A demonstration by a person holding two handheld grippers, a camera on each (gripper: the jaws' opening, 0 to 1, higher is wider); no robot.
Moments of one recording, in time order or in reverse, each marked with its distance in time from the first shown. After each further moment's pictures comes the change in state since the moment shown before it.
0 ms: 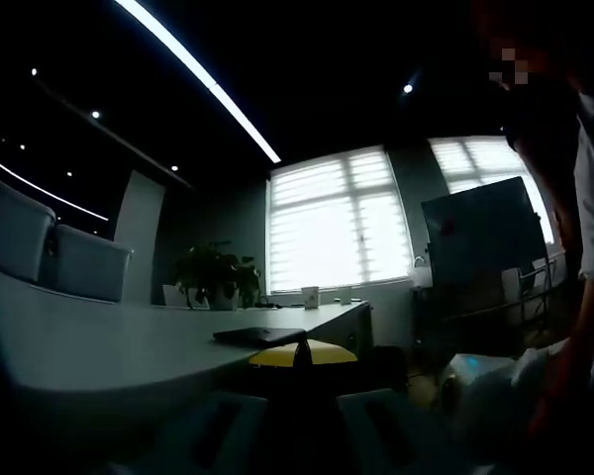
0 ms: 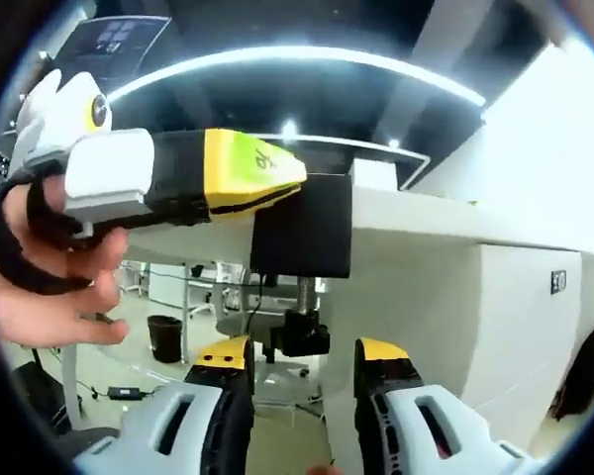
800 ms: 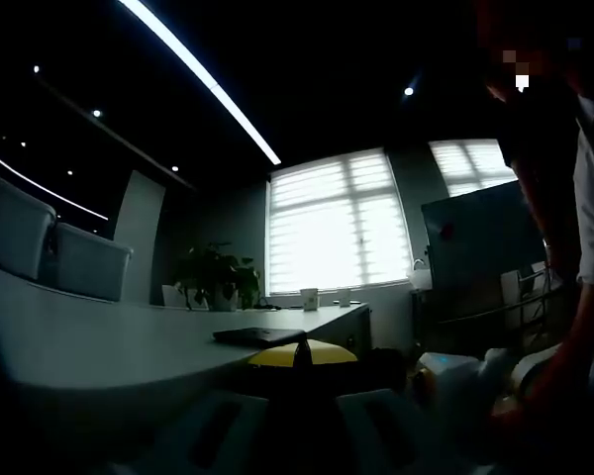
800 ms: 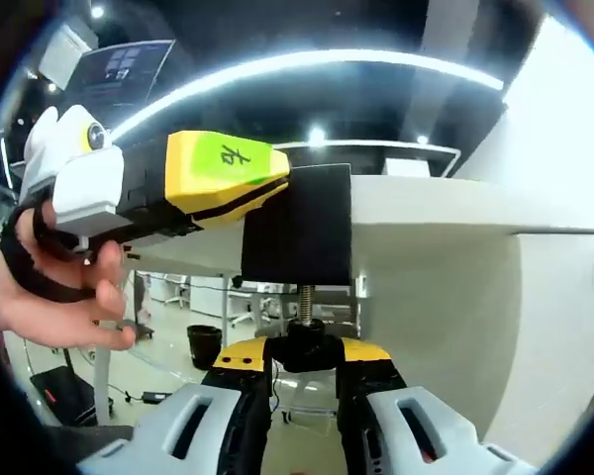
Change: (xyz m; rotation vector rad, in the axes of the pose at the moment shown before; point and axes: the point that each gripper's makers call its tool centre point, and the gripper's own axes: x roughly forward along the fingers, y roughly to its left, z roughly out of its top) left arm 0.000 0.001 0.000 -0.013 -0.009 -0.004; right arm 0.005 0.016 0.003 0.015 -0.033 0.282
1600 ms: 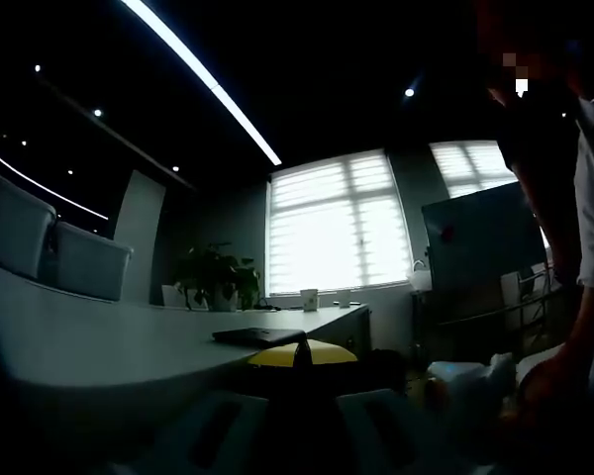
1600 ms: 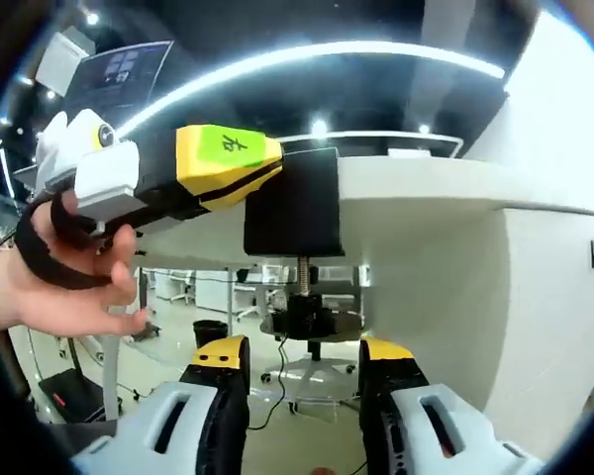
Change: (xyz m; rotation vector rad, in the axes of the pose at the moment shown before) left arm 0.001 0.000 0.000 -0.003 -0.004 0.000; right arm -0.016 0.004 -0.017 0.058 0.051 -0.083
